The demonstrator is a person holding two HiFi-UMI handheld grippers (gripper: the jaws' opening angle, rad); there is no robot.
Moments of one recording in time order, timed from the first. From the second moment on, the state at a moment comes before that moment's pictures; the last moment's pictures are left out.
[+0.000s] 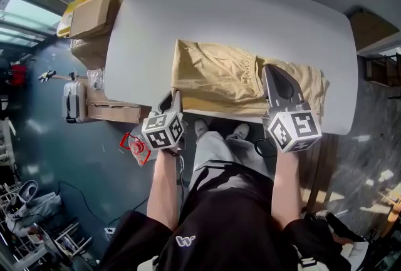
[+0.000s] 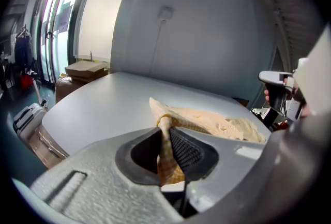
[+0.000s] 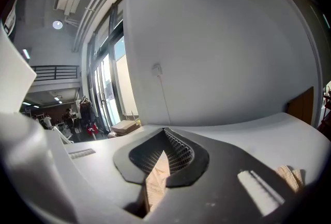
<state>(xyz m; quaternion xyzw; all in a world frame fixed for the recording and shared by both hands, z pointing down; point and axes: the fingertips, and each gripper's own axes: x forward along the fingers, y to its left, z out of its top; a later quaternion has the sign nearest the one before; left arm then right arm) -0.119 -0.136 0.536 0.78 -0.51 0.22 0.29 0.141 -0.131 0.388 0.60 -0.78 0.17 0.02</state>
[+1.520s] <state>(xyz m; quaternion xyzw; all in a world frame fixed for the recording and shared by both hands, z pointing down) 0.350 -0.051 0.425 0.96 -0.08 0.22 0.12 0.443 0.139 0.379 0.88 -0.44 0.15 -0.07</state>
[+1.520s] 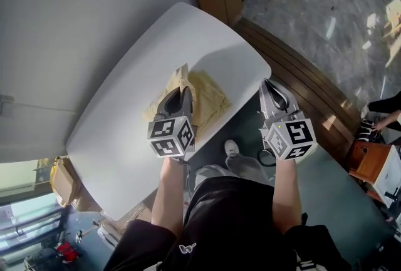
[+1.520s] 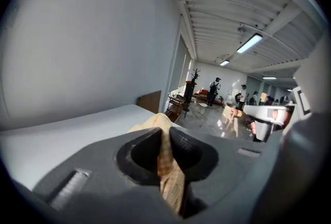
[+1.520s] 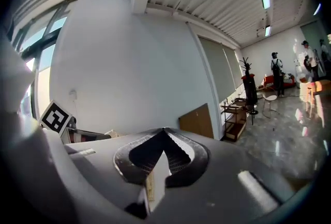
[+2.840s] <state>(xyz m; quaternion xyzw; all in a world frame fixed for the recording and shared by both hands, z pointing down) 0.313 -0.026 0.439 0.96 -0.09 0.15 0.21 0.402 0.077 0.374 0.82 -0.55 0.16 -0.03</state>
